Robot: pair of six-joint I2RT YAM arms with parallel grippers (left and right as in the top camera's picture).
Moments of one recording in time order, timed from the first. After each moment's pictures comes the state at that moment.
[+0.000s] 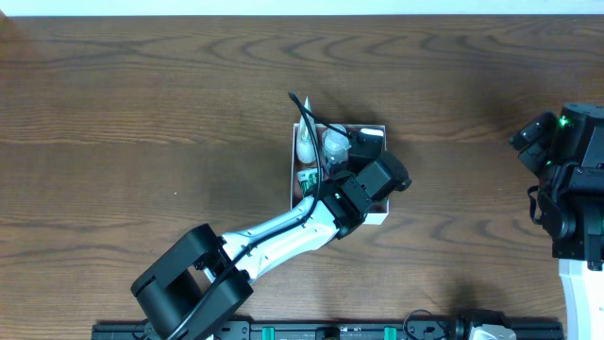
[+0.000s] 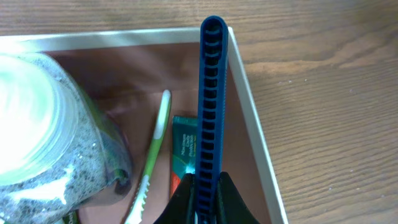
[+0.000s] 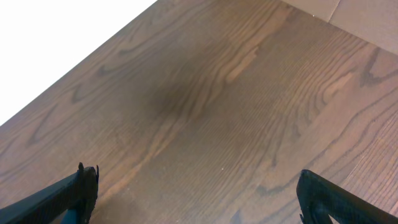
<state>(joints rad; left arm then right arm) -0.95 1.79 1.11 -0.16 -0.36 -0.67 -0.06 1.06 1.27 -0.99 0.45 0.64</state>
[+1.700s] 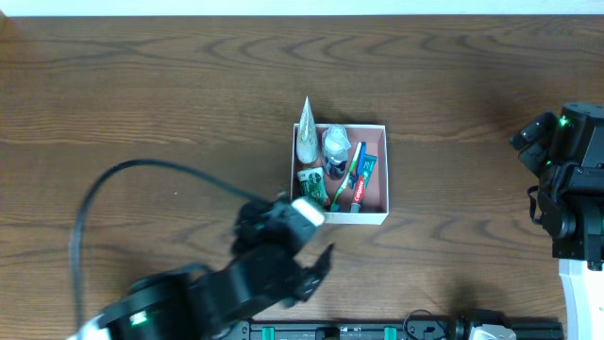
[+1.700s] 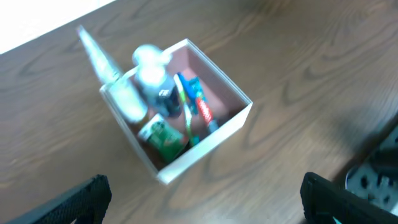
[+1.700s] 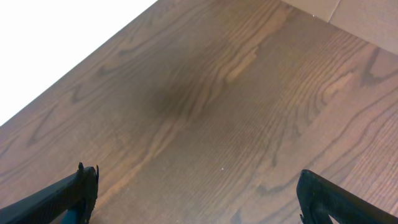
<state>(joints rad) -1.19 0.85 1.12 -0.98 -0.37 -0.32 -0.06 1.06 1.27 -0.99 0.45 0.64</state>
